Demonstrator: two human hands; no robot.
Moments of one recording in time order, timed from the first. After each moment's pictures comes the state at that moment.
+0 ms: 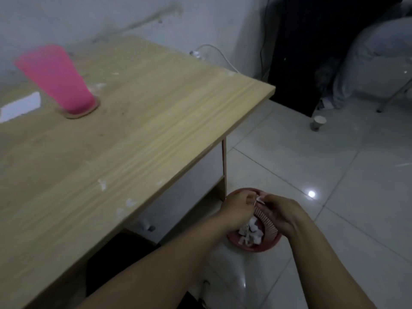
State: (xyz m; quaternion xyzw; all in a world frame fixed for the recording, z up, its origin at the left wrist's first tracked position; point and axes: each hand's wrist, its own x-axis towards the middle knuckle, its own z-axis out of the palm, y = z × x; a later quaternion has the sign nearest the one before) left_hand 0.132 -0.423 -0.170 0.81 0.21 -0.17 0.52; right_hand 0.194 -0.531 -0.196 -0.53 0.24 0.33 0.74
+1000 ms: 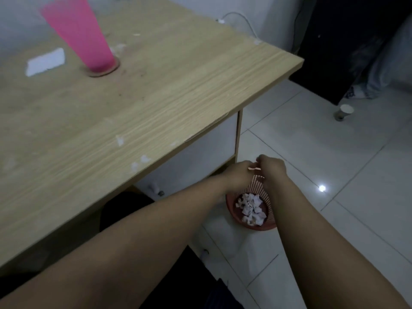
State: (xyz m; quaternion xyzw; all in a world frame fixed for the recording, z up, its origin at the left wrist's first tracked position) left_hand 0.142 -0.404 -0.167 0.85 0.22 -0.20 0.44; right_hand 0.223 -0.475 -0.214 -0.73 0.16 0.32 0.58
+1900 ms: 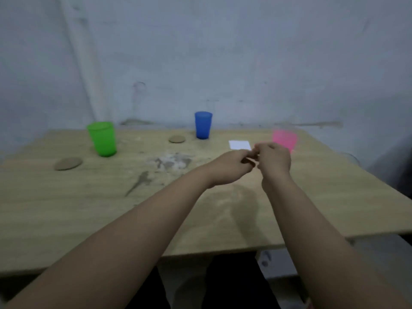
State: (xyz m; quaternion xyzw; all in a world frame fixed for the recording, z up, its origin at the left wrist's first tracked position) left_hand -0.164 -0.220 0.091 0.85 0.27 0.17 0.41; right_hand -0.050 -0.245 0.075 -0.67 -0.27 0.17 0.67
